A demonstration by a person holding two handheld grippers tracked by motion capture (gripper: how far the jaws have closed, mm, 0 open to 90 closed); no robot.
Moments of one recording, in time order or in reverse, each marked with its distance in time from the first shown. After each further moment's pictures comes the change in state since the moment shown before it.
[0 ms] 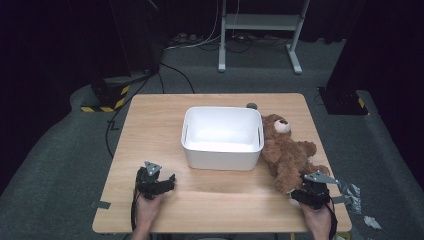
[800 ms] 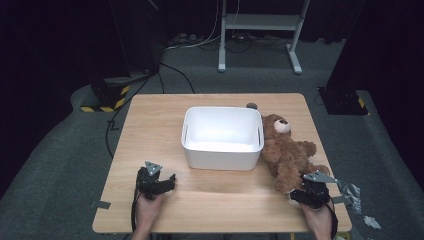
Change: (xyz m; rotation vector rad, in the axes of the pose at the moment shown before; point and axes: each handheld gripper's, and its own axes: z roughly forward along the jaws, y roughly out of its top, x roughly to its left) left arm -0.001 0.001 0.000 0.002 -0.001 0.003; right arm 0.000 0.001 0.001 0.009 0.018 -0.022
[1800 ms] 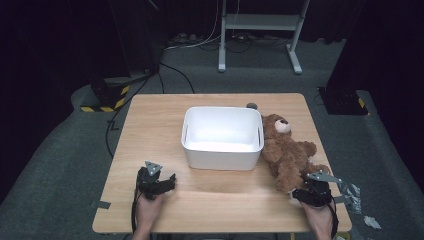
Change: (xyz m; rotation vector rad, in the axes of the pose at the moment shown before) left arm -0.001 0.000 0.000 0.003 0.005 0.000; right arm -0.003 0.000 -0.004 0.003 -0.003 0.080
